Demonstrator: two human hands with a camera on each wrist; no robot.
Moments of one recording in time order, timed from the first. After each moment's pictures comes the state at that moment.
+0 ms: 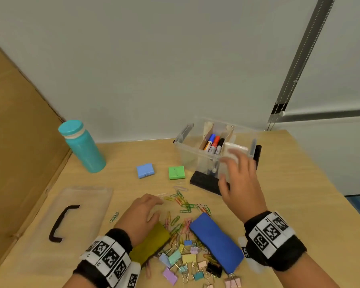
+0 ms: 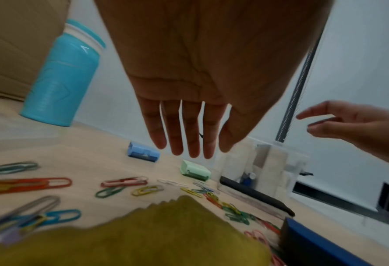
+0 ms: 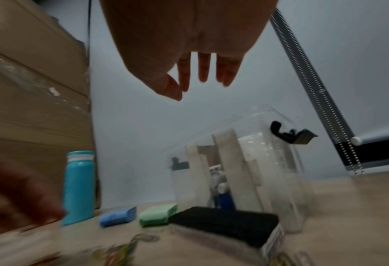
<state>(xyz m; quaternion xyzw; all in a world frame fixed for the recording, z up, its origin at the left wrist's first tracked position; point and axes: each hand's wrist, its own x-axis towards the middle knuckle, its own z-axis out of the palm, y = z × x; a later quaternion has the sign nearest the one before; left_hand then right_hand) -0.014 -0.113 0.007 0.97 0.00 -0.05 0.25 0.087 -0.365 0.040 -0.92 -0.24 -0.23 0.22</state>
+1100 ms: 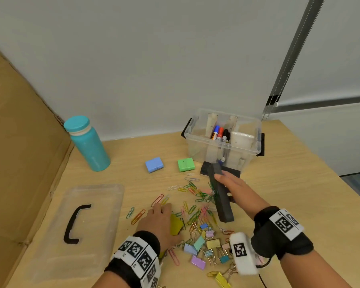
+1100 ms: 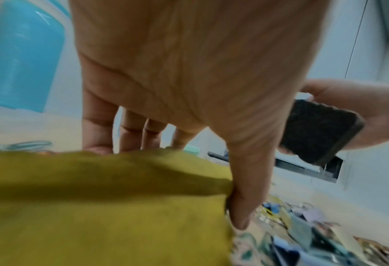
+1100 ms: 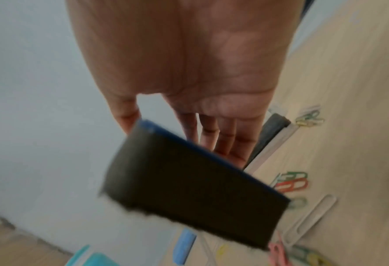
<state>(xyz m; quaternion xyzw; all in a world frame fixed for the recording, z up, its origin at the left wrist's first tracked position) -0.035 -0.106 -0.011 0.97 0.03 -0.23 0.08 0.046 -0.322 0.026 -0.78 -0.02 0.22 0.59</state>
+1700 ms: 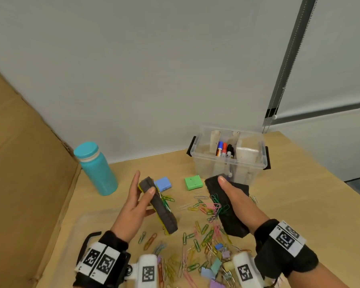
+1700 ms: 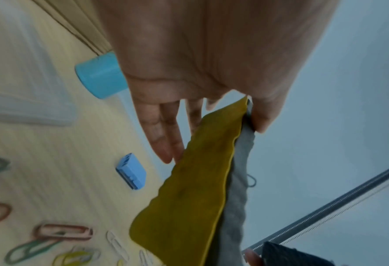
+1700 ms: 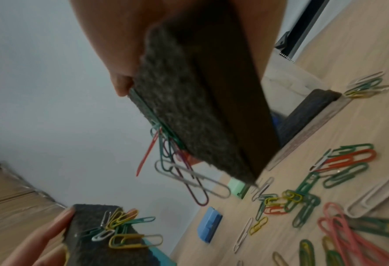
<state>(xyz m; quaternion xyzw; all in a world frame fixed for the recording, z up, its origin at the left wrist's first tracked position) -0.003 -0.027 0.043 0.73 0.07 0.01 0.68 0.038 -0.287 0.050 -0.73 -0.02 0.20 0.65</state>
